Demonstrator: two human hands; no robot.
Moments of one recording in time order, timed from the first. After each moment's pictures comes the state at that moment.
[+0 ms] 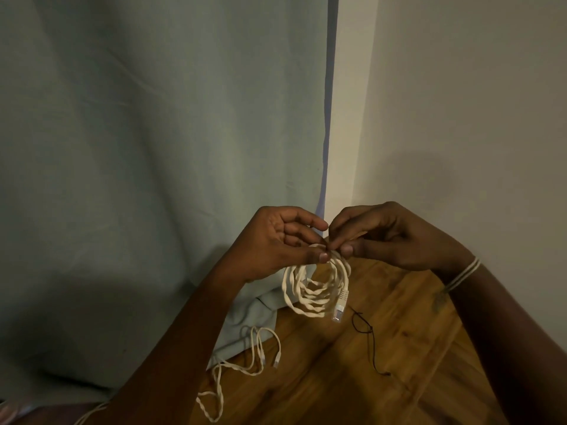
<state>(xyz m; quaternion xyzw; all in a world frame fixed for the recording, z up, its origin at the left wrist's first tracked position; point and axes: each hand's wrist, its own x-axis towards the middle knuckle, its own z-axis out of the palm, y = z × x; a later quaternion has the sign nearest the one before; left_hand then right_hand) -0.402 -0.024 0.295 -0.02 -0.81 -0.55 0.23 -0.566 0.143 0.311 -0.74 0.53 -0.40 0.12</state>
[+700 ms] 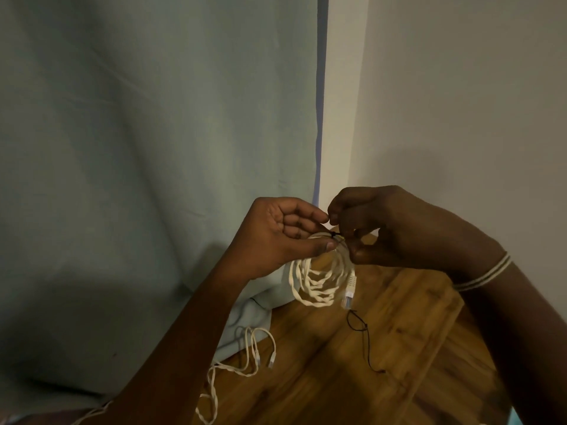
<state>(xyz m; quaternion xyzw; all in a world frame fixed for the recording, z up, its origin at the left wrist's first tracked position) -0.411 -0.009 0.302 -0.02 -0.79 -0.54 0.28 -0.545 0.161 0.343 -0.75 0.62 -0.17 -0.14</state>
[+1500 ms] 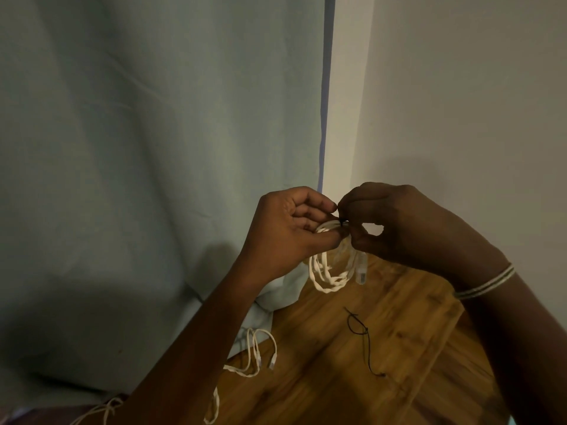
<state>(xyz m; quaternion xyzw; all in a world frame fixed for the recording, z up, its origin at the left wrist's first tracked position) -0.410 0.005 0.312 0.00 -0.80 -0.49 0.35 -0.535 0.160 0.346 -0.71 0.64 -0.15 -0.25</state>
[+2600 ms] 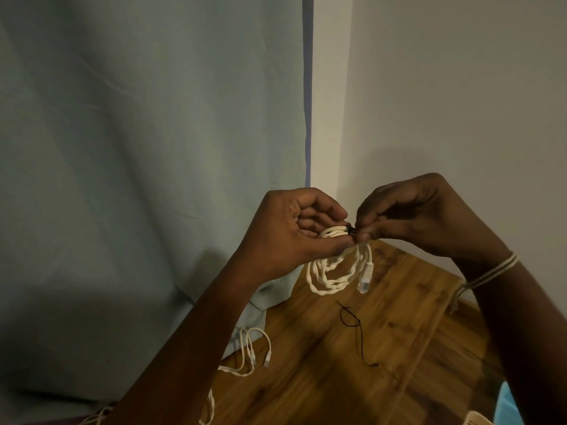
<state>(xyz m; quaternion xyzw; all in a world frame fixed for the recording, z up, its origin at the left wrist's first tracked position) -0.415 0.018 0.314 -0.07 -0.83 -0.47 0.31 -0.567 0.193 0.335 -0.69 0.56 -0.45 0.01</state>
